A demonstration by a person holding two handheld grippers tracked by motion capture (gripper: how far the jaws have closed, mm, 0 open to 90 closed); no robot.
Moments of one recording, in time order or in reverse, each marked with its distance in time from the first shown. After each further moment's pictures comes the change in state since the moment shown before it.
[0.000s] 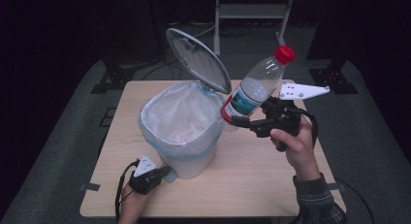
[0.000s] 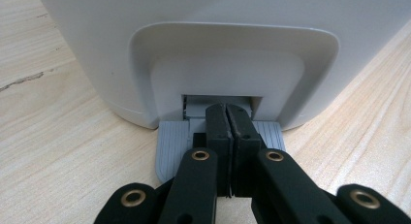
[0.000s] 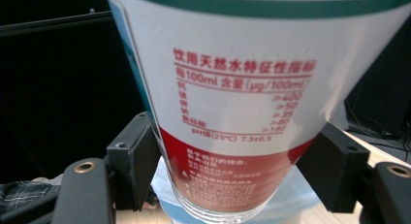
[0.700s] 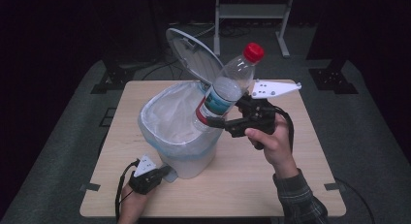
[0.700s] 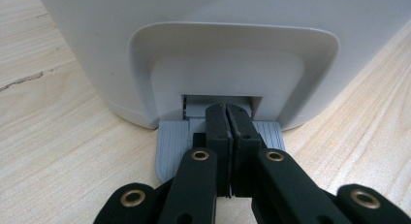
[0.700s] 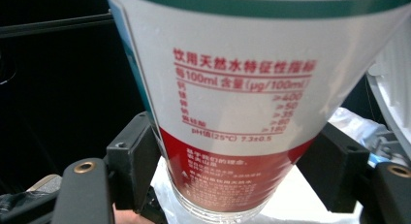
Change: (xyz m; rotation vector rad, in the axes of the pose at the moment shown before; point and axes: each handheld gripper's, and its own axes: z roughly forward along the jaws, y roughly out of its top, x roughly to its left) left arm 0.000 0.000 0.000 -0.003 0.001 0.000; right arm 0.019 0.011 0.048 -0.001 0.063 -0.028
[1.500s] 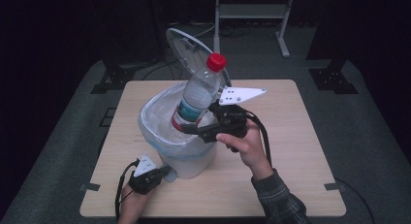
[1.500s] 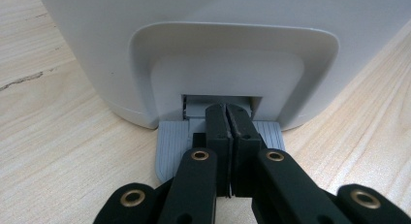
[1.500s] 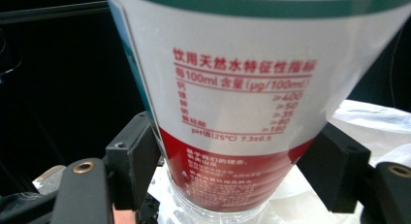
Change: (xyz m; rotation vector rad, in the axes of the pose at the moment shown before) left arm 0.001 0.000 0.000 0.002 -0.001 0.000; right arm 0.010 -0.011 0.056 0.032 0.046 -0.013
